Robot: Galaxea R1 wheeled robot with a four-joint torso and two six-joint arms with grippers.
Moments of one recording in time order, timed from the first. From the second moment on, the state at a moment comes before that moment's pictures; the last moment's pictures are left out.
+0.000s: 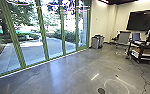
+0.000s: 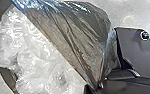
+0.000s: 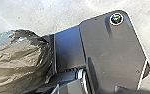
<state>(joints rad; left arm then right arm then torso) 1.49 3.06 -2.80 -0.33 -0.08 0.32 -1.53 3.08 -2.73 0.09 0.10 0.14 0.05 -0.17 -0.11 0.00</state>
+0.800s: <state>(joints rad) 1.50 3.06 -2.80 -0.33 -0.08 0.32 -1.53 3.07 -2.73 0.09 0.09 0.14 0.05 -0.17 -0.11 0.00</state>
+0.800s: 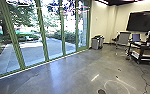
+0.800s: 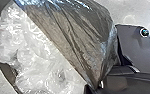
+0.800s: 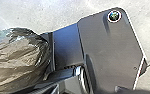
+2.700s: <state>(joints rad) 1.49 3.06 -2.80 -0.33 -0.08 0.32 -1.53 3.08 -2.74 0.09 0.10 0.14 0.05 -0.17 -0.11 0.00</state>
